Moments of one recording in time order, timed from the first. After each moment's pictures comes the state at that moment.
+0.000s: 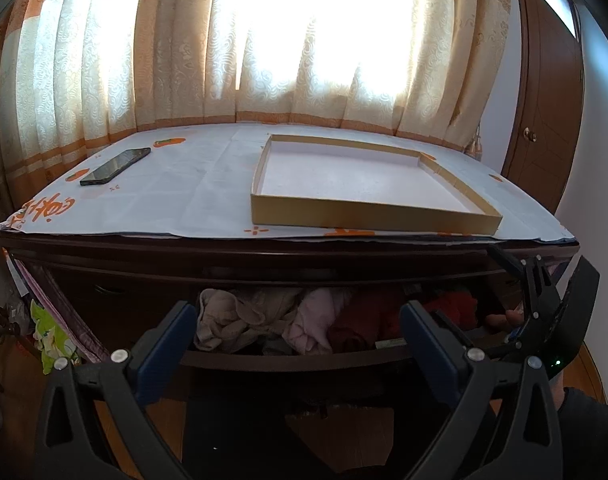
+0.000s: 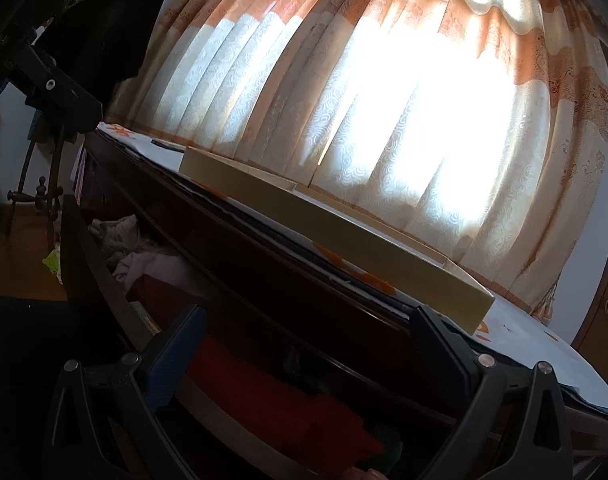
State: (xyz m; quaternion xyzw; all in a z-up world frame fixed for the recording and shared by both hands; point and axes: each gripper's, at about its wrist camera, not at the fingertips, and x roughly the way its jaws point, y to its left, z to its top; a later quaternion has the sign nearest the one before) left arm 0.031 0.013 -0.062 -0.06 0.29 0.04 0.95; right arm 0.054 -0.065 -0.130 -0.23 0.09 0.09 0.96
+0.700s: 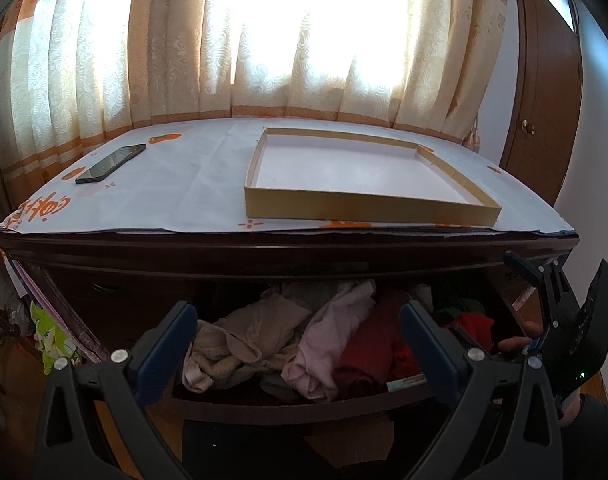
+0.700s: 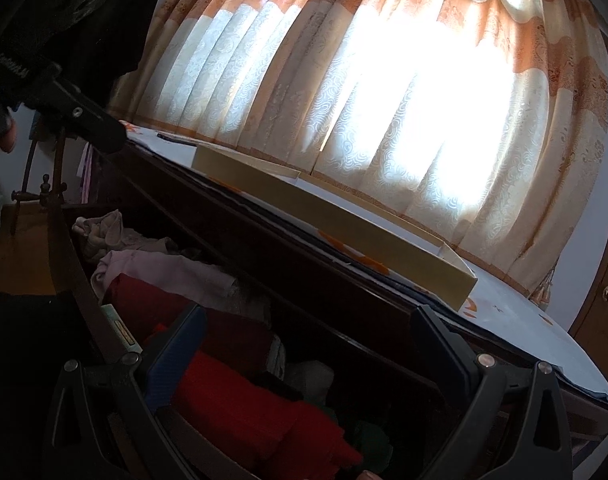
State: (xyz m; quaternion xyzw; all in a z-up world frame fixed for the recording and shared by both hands) left arm 0.034 0.009 -0.064 -0.05 0.30 0.03 0.95; right arm 0.031 -0.065 -0.123 -0.23 0.12 0.09 0.96
